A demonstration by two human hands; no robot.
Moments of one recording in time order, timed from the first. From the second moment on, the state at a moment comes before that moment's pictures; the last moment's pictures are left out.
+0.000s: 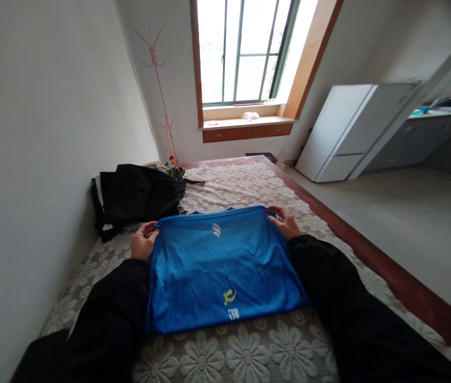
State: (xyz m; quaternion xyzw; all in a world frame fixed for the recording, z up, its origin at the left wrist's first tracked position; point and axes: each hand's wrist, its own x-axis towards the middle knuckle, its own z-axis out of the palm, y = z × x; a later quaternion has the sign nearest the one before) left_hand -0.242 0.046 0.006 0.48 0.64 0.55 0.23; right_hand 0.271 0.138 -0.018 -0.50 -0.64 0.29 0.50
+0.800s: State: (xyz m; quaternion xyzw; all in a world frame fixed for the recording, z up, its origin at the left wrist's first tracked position) left_hand -0.237 0.044 0.008 0.54 0.72 0.42 0.12; right_hand 0.269 0.142 -0.025 -0.52 -0.76 0.17 0.35
